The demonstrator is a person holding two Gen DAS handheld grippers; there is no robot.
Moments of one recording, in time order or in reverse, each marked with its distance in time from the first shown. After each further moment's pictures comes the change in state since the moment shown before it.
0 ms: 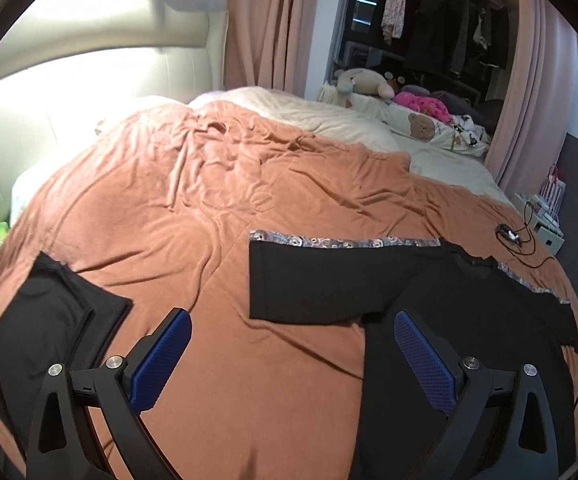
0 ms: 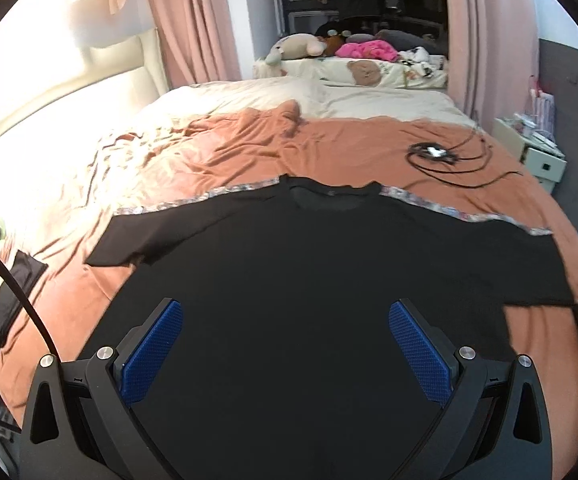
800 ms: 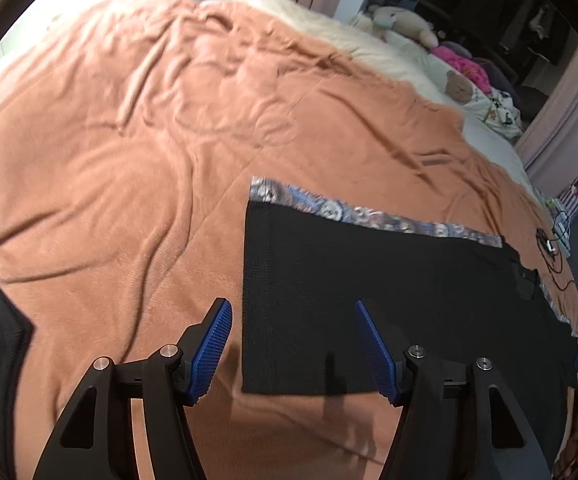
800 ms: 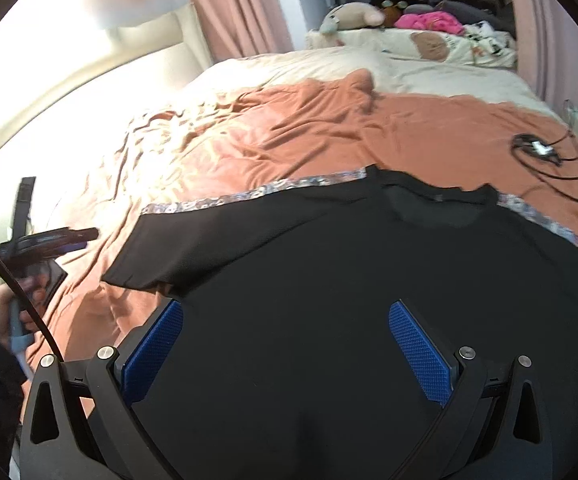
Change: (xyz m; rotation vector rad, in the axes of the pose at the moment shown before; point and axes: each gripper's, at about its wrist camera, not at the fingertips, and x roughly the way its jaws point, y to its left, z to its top) left arm 0.203 0.054 0.022 -0.152 0.280 -0.060; right arm 0.155 0.024 0.058 -0.017 0.088 0.217
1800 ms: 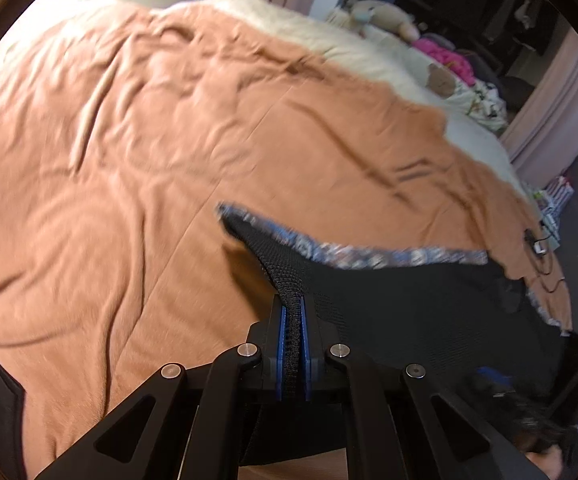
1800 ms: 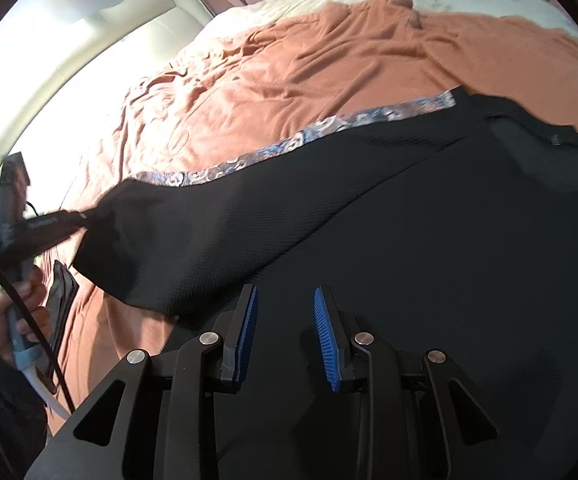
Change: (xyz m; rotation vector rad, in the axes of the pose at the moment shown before) left arm -0.001 -0.036 0.052 0.068 -0.002 -0.052; right arm 0.154 0.012 0.036 0.140 0.190 0.153
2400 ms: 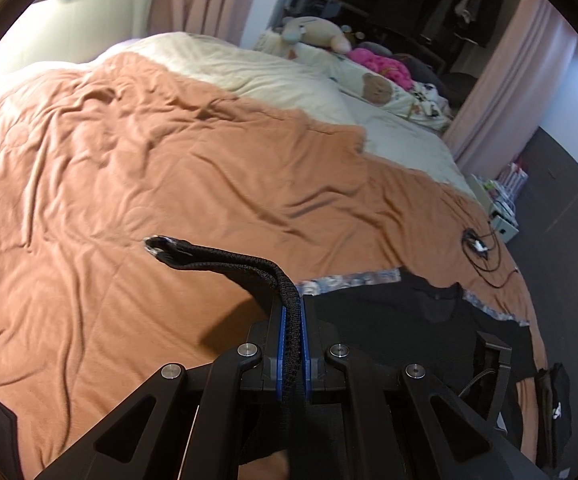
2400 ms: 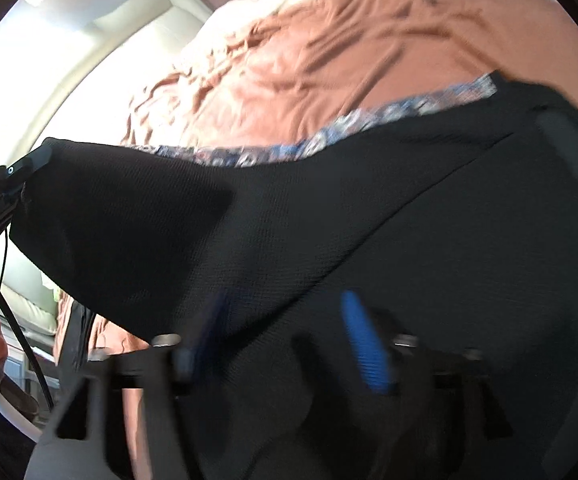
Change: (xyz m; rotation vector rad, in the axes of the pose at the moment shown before) left arm -0.039 -0.103 0.028 0.115 -0.049 -0.134; right arm 0.034 -0.009 0.026 0.066 0.010 0.070
